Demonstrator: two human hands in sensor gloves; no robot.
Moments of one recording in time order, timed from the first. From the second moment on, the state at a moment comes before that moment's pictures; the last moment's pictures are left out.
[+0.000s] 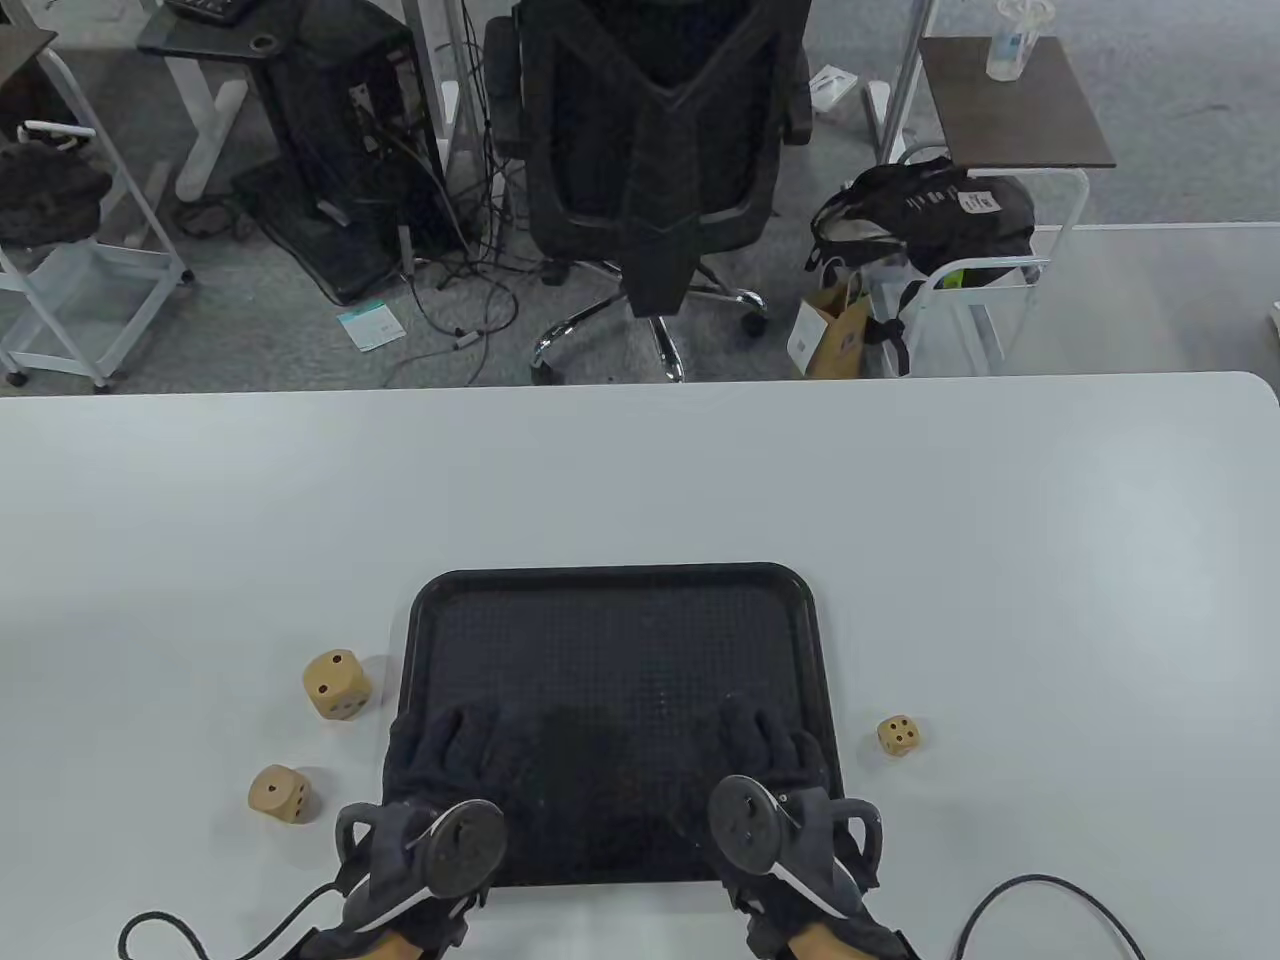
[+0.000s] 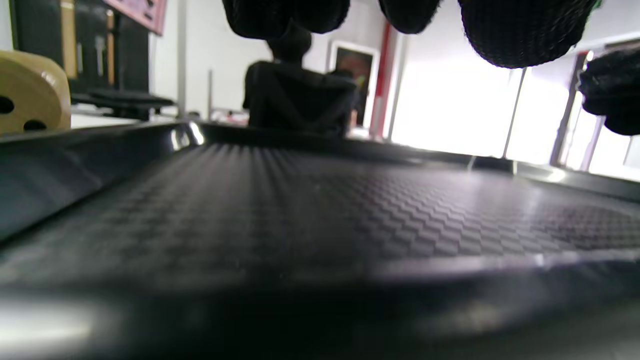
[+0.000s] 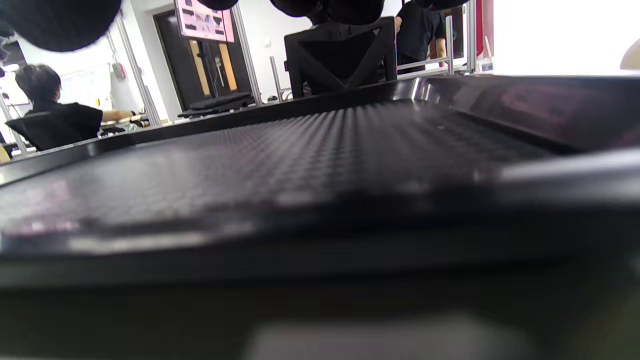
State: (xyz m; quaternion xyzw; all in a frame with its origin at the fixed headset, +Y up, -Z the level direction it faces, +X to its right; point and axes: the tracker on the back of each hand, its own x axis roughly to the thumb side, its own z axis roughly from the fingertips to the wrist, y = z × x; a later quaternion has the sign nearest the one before) left_hand -0.192 -0.752 -0.170 0.00 -0.16 0.07 0.98; right_hand 0.087 -0.761 -0.176 0.06 0.00 0.99 0.10
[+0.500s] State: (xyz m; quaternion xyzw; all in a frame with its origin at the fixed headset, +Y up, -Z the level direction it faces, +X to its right) left_hand -0.197 -0.741 -0.168 0.04 -0.16 0.07 0.98; right_hand 0.099 -0.751 -0.175 0.04 -0.04 0.99 0.11
